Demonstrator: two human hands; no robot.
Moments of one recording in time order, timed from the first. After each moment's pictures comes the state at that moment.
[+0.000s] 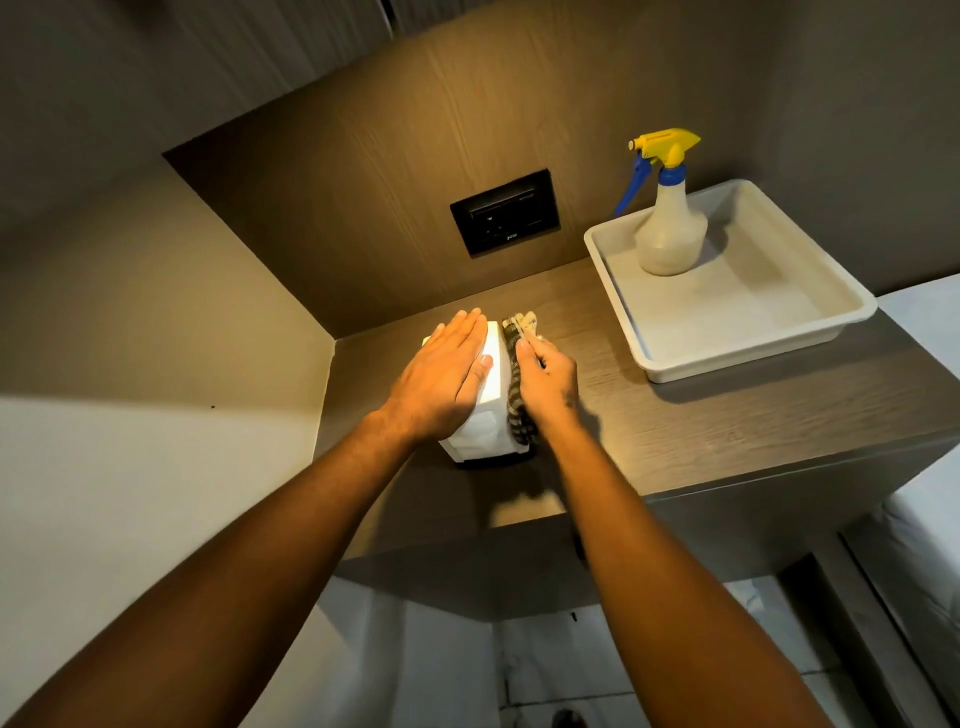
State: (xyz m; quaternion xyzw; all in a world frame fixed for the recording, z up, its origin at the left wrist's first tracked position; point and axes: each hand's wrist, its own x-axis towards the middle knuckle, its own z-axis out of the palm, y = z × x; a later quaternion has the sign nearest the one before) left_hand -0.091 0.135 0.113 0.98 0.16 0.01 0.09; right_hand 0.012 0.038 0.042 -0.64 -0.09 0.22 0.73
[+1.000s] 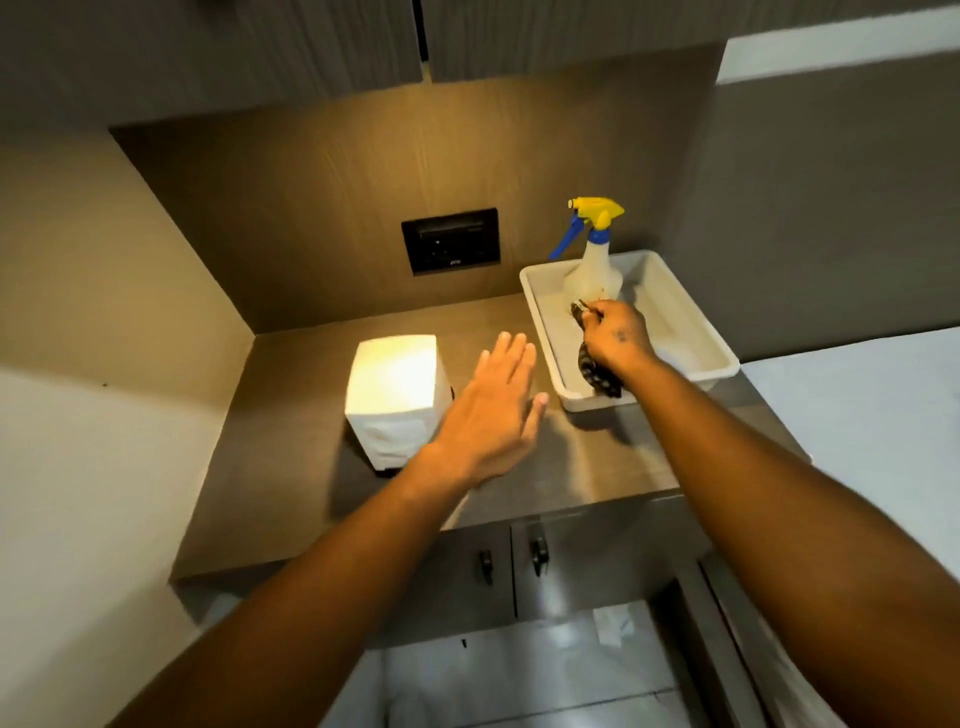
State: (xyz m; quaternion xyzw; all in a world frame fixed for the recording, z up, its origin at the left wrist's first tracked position) left_hand -0.037 0.016 0.092 0.98 0.11 0.09 0.17; right_hand 0.165 -0.063 0.092 -0.87 -0.18 0.10 0.45
